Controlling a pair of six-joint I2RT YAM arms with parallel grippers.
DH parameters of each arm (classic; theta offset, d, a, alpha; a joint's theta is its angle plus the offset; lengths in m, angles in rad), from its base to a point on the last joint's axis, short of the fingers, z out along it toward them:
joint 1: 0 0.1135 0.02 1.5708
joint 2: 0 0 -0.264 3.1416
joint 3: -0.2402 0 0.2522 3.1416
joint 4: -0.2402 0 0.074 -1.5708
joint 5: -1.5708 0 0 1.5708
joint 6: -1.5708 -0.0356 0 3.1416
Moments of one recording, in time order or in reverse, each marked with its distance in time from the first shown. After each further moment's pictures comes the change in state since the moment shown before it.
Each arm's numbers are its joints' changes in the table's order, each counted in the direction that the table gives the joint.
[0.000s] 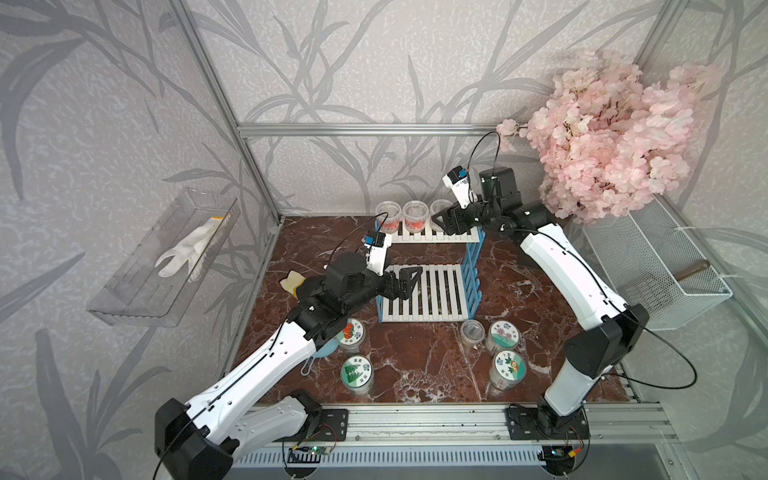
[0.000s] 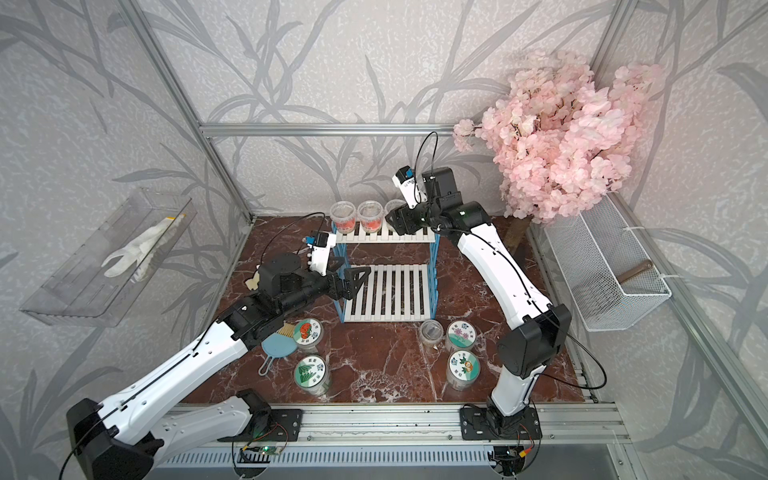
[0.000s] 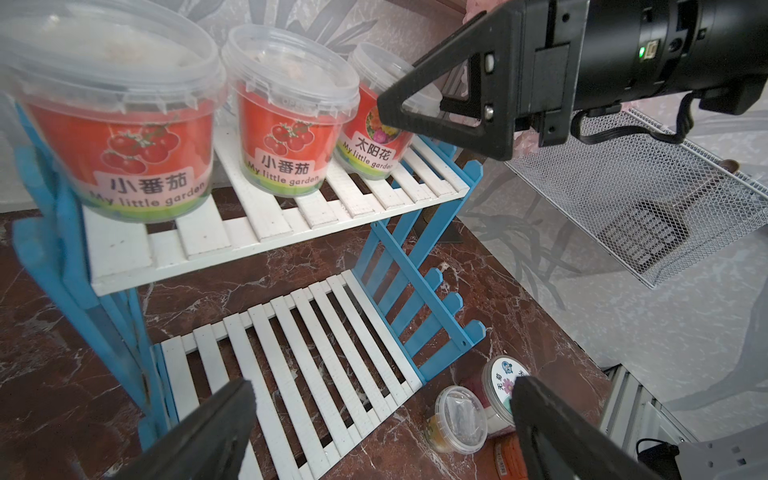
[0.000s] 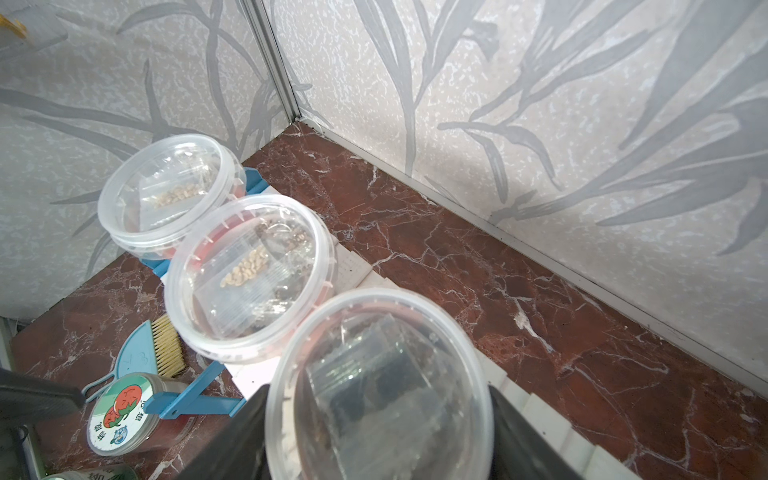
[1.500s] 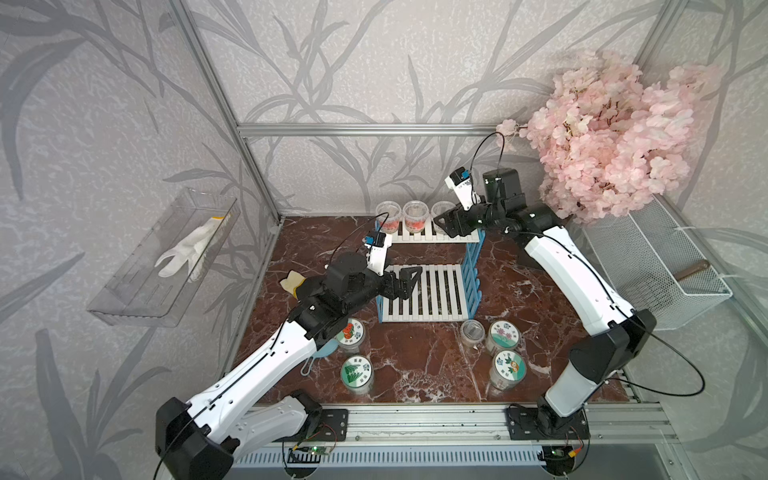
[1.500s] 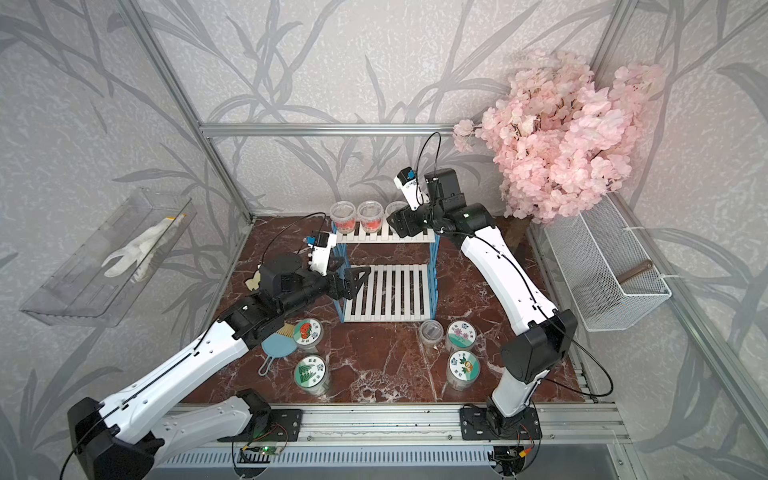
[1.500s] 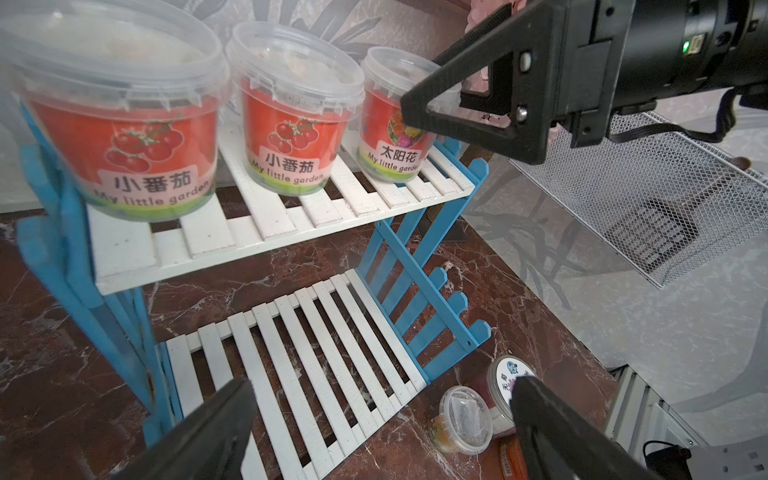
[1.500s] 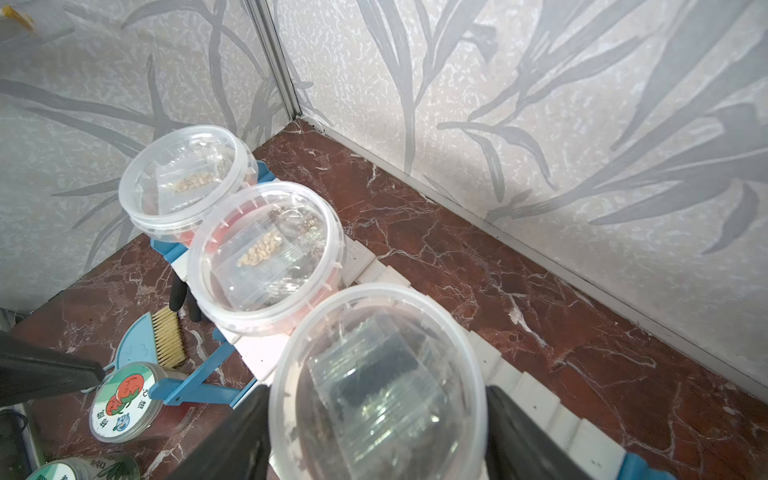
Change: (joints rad) left arm 0.000 -0.006 0.000 -0.001 0.003 -0.006; right arm 0.000 0.040 0.031 -0.009 -0.003 0.016
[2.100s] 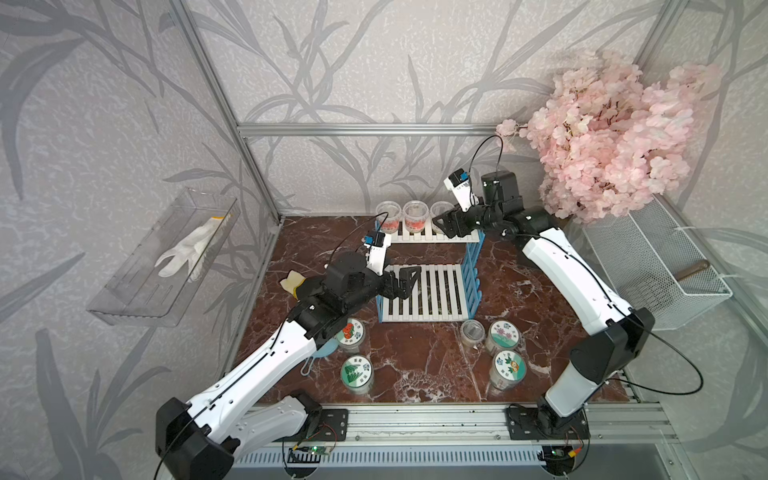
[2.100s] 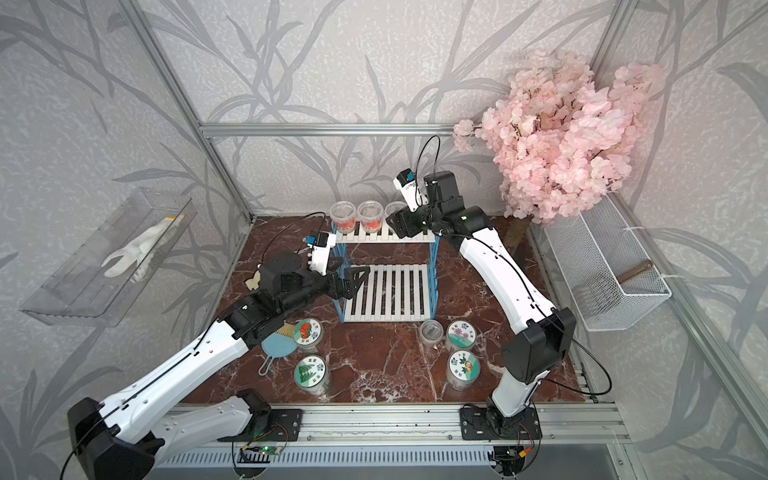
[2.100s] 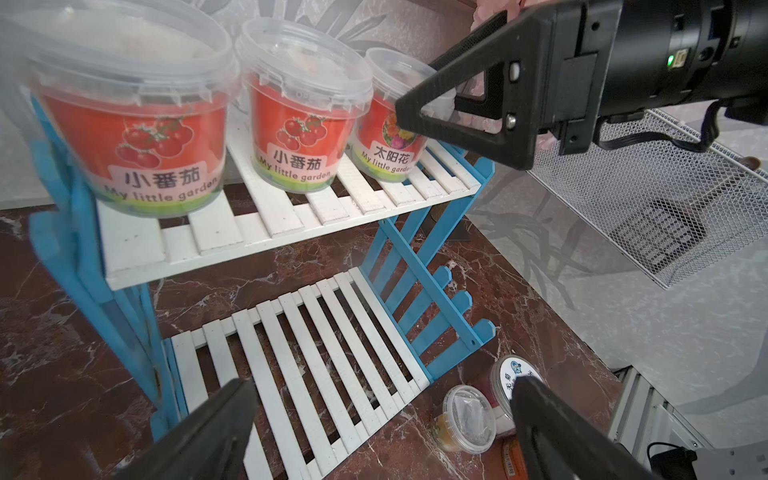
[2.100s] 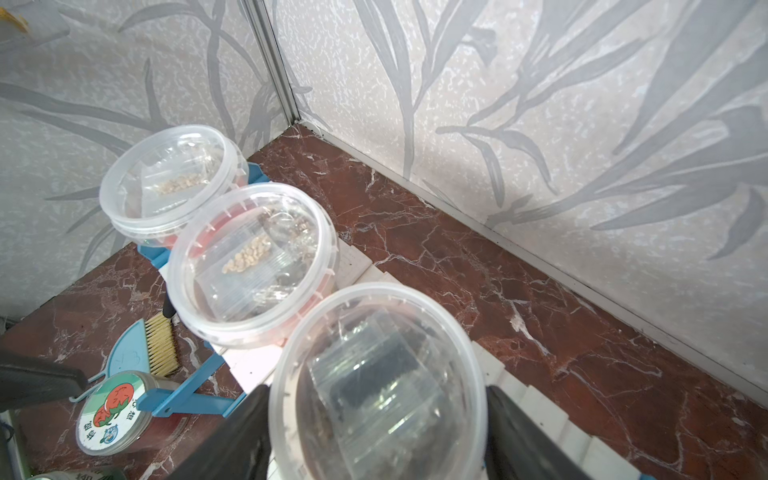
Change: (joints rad) left arm 0.005 0.000 0.000 -0.010 0.000 0.000; right arm 0.000 0.002 0.051 0.068 0.000 -0.004
